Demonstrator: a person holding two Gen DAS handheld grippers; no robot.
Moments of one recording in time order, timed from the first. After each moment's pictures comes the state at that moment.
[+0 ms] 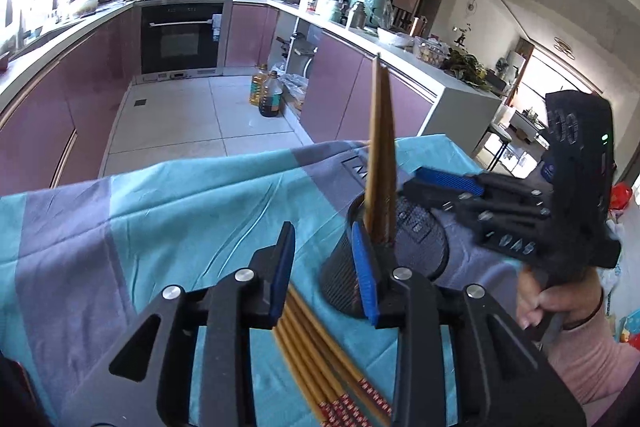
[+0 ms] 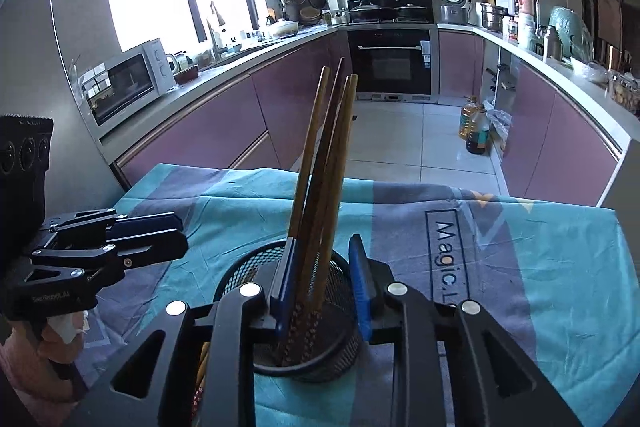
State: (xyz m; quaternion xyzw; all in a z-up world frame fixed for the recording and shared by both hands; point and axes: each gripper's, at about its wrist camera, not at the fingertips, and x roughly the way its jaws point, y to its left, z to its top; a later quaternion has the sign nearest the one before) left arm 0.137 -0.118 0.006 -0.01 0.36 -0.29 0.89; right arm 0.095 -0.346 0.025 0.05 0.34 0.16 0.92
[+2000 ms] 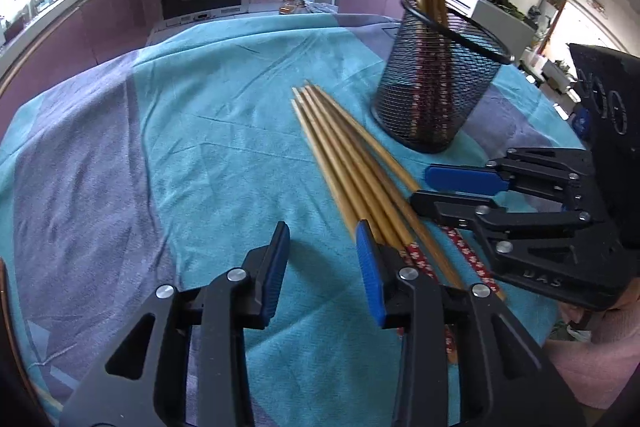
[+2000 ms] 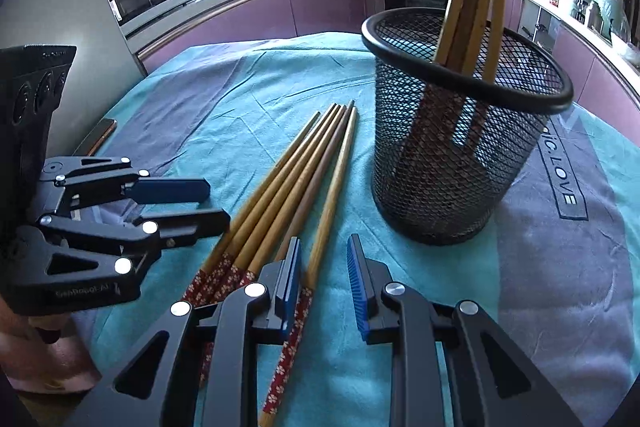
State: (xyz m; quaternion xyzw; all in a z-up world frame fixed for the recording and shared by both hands) left arm 0.083 -0.093 -0.093 0.05 0.46 -0.24 0.85; right arm 0.050 -0.257 -0.071 -0.01 0.45 0.20 0.87
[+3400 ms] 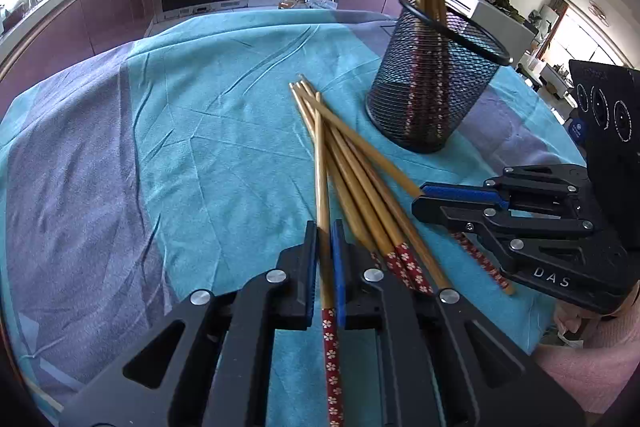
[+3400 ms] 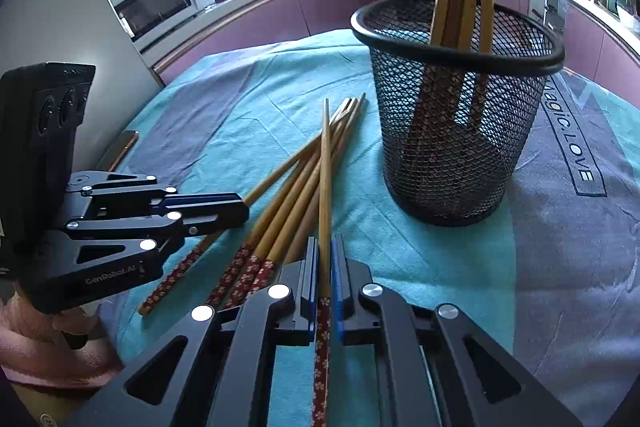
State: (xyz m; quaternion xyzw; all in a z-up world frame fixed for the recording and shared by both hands) left arm 0.086 -0.095 -0.097 0.03 0.48 -0.24 0.85; right arm 0.048 -0.274 -0.068 0.04 0.46 0.23 0.86
